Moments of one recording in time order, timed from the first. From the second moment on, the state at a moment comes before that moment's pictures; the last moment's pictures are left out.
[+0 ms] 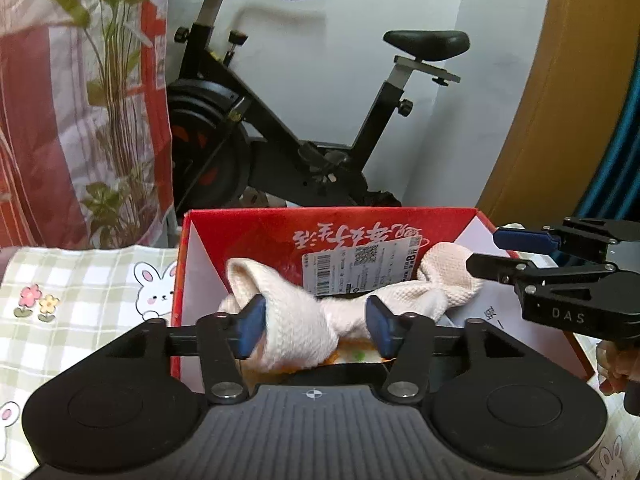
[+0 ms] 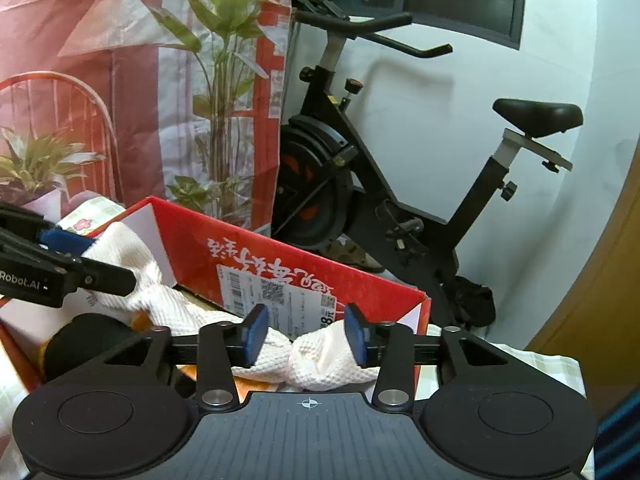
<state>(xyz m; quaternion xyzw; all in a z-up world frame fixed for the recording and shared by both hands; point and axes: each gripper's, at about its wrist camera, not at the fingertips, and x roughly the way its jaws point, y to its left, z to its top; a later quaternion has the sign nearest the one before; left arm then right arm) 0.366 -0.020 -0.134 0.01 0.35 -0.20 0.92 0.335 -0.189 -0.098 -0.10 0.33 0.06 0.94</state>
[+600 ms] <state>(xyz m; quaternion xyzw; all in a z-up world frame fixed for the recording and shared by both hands) 0.285 -0.004 -0.113 0.00 0.33 -0.21 0.92 0.246 -0.187 -0.069 -0.05 0.29 0.06 0.95</state>
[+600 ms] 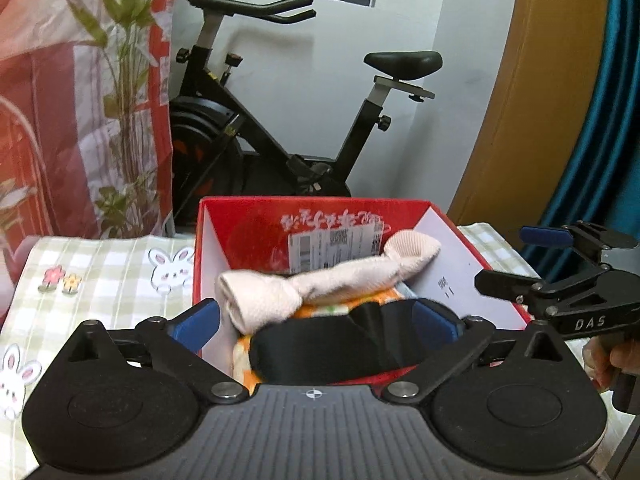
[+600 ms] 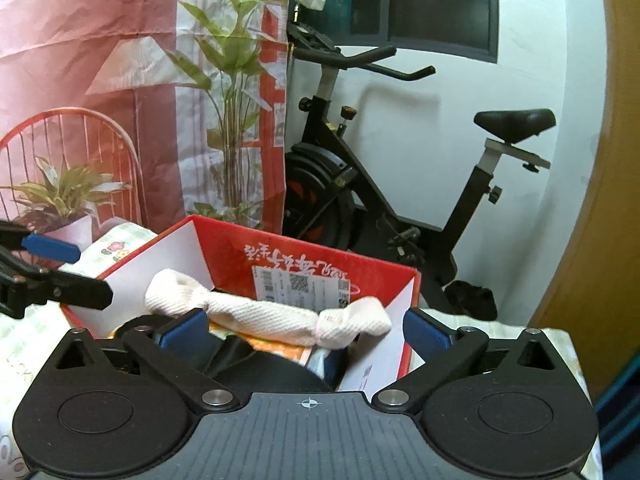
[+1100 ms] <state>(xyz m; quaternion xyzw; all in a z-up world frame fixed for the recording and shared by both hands) 0.227 0.021 -0.126 0.00 0.33 -0.20 0.92 0.190 -0.179 -0.078 -0.02 0.27 0.04 0.96</state>
